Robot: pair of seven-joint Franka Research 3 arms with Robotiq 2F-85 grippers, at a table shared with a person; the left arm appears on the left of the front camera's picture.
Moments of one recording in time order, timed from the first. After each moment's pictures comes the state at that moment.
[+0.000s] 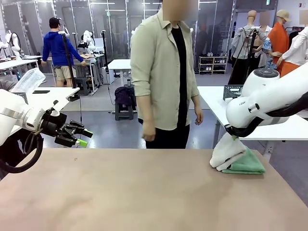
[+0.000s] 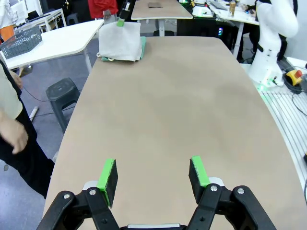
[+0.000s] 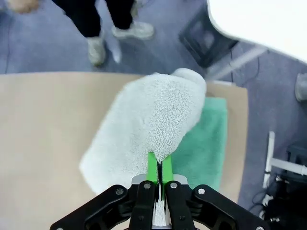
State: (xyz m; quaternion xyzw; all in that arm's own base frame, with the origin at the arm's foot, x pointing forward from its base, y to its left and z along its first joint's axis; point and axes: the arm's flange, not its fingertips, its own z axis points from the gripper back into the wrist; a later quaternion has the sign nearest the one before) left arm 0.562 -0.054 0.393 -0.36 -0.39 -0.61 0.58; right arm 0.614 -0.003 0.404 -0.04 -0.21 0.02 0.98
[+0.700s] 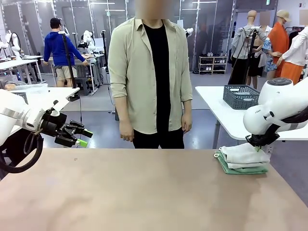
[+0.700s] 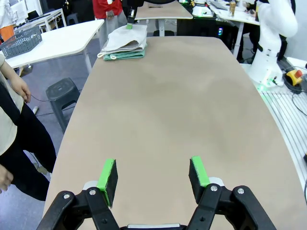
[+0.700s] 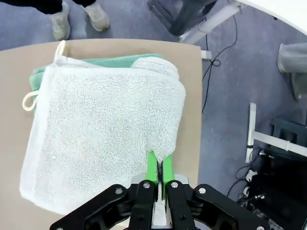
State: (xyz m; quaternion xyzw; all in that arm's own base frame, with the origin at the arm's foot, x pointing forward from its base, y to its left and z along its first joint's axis) left arm 0.562 -0.054 0.393 -0.36 -0.39 -0.61 0.58; right arm 0.615 -0.076 0.362 -0.08 -0.15 0.01 0.99
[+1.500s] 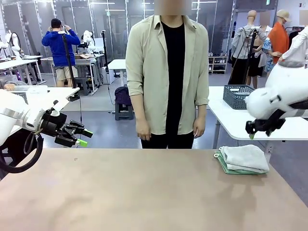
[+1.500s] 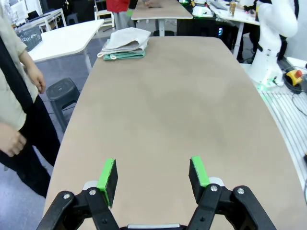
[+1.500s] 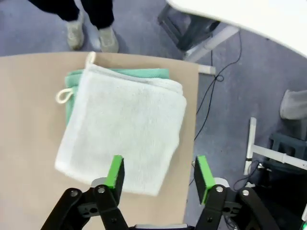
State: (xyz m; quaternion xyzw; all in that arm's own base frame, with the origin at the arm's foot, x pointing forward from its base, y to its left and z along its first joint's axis) left arm 0.562 -0.054 0.393 -0.36 -0.39 -0.61 0.58; right arm 0.582 -0.070 0.457 -0.06 -0.19 0.03 0.98
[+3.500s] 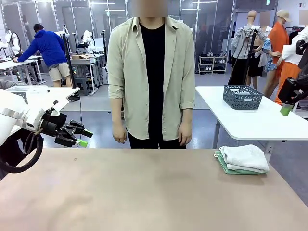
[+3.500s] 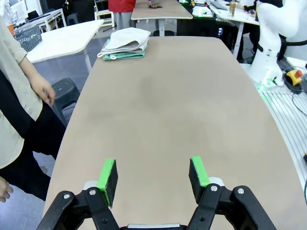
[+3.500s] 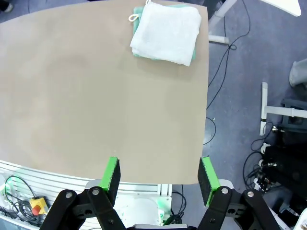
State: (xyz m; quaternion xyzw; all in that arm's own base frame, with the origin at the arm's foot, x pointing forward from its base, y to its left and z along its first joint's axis) left arm 0.562 -0.054 0.393 -0.36 -0.39 -0.61 0.58; right arm 0.356 -0.019 0.646 -0.01 -0.16 0.01 0.99
